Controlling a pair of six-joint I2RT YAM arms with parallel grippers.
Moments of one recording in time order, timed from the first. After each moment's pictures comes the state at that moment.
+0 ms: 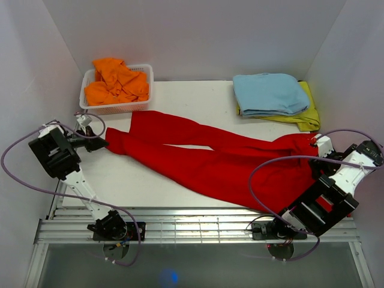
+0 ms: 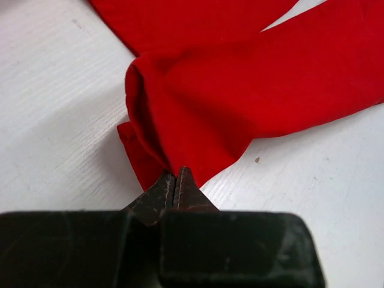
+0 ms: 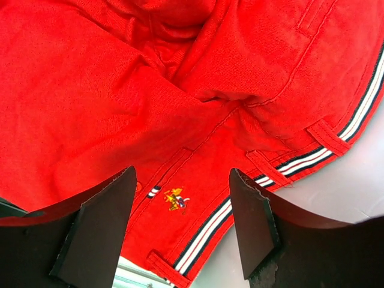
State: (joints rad) left arm 0.64 2.22 1.56 -1.24 1.20 1.52; right arm -0.85 1.28 1.01 -1.07 -0.51 -1.47
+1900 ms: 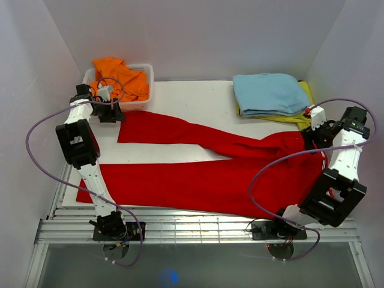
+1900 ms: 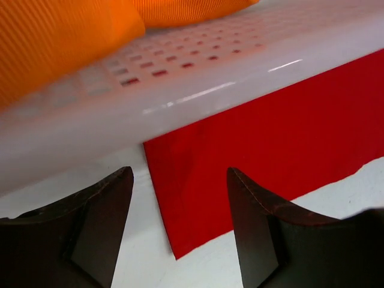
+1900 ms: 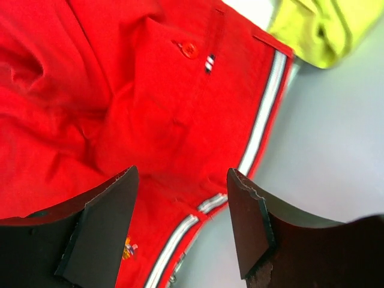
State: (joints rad) left arm 0.30 2.19 1.81 -0.71 0.62 0.28; right arm -0.57 1.39 1.22 -0.91 -0.50 -1.09
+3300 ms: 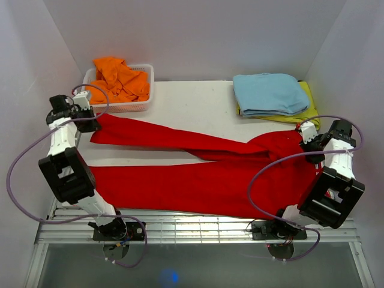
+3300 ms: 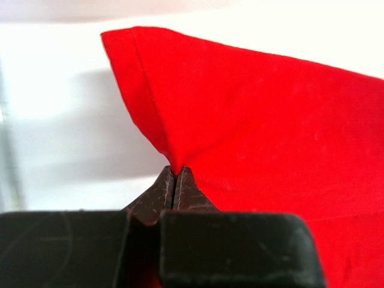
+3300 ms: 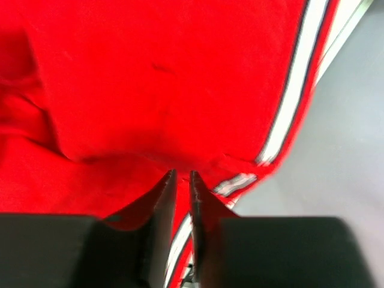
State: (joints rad) left arm 0.41 1.71 1.36 -0.59 0.49 0.25; right arm -0.52 1.40 1.00 -0.76 -0.31 -1.04
